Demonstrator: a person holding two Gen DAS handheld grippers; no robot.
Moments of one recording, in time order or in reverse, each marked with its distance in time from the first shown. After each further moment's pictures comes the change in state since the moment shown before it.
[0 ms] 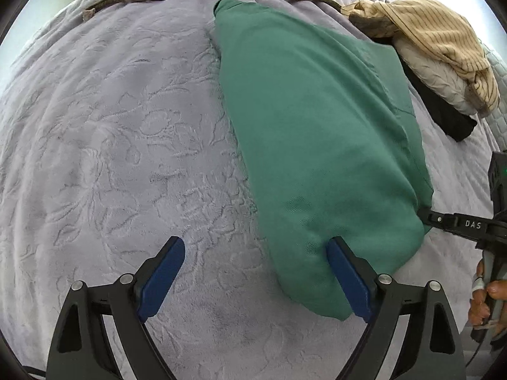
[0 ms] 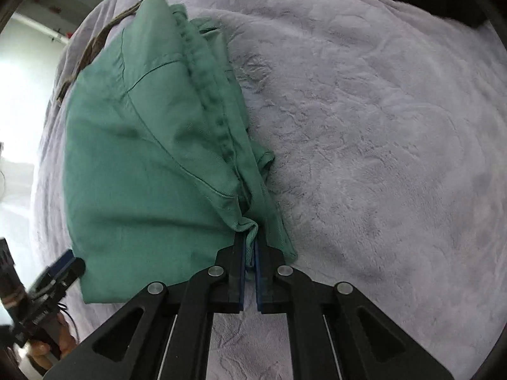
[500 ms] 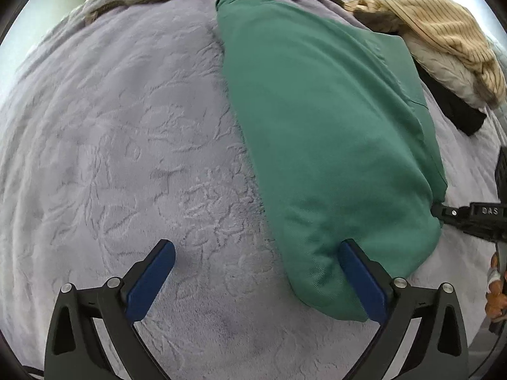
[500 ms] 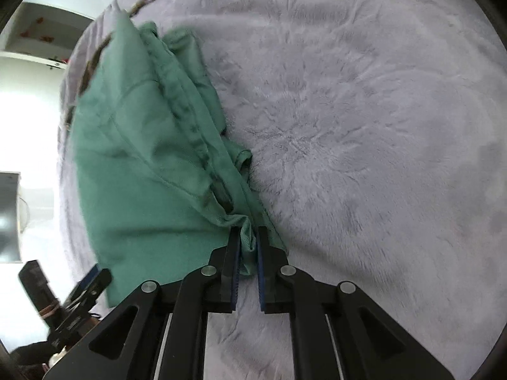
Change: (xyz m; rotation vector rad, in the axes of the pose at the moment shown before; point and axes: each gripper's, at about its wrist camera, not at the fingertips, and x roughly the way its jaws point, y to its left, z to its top) left arm 0.013 0.004 -0.005 -0.008 -0.006 0.036; right arm -0.019 -0.028 -0.003 0.059 0.008 0.102
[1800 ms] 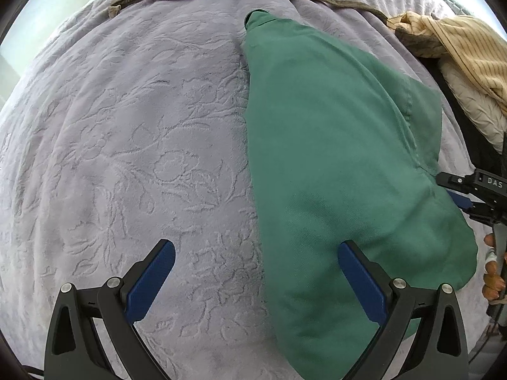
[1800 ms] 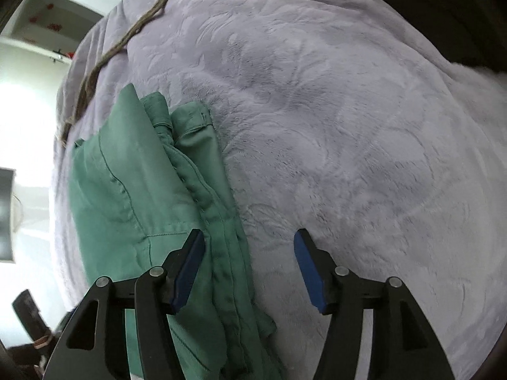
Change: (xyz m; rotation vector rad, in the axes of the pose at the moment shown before) left arm 0.001 -0.008 0.063 -0.116 0.039 0.109; right arm 0.032 0.017 0.114 -0.034 0.000 -0.004
